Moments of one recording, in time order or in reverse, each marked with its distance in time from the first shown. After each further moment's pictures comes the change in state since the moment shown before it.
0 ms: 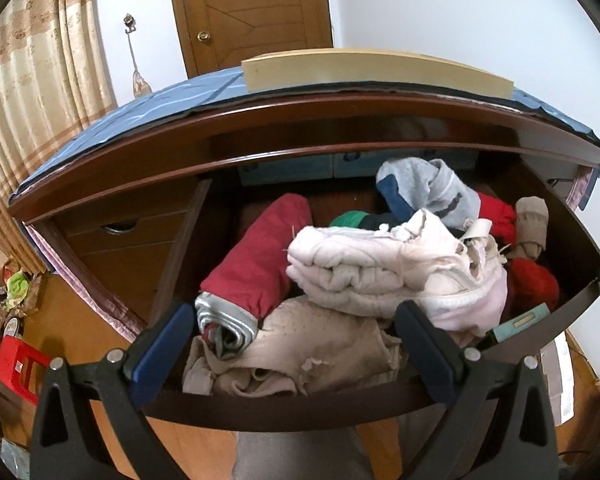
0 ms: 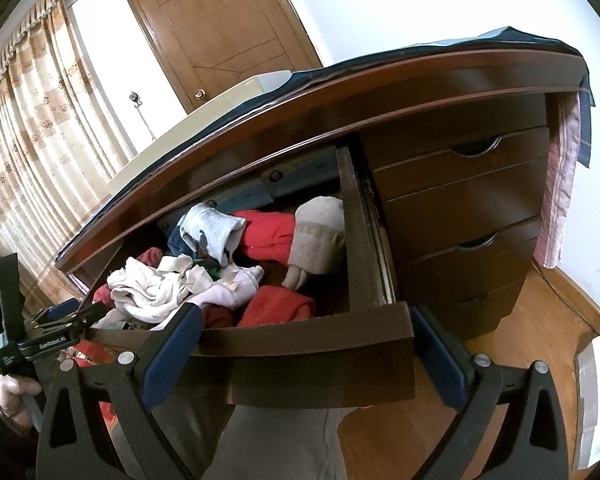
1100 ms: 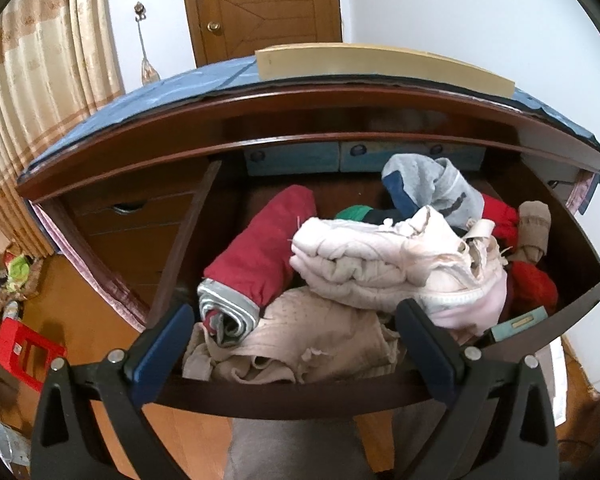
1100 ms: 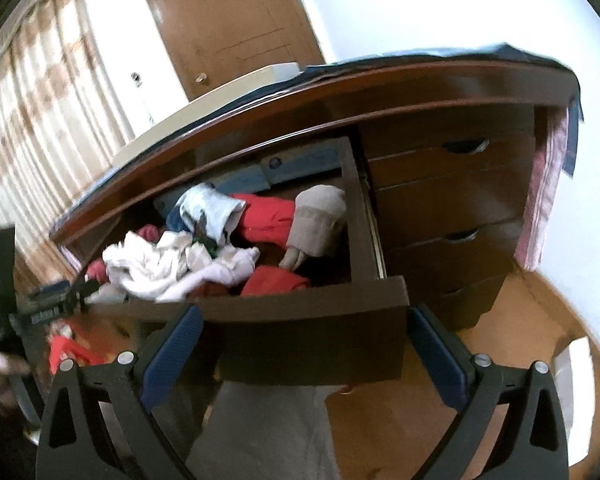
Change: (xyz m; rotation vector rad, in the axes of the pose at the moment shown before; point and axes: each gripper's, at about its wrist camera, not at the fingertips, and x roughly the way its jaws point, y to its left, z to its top) left arm -0.003 -0.001 -0.010 -0.048 0.033 -0.001; right arm -0.018 0.011 -0.007 -0.091 0.035 -0.066
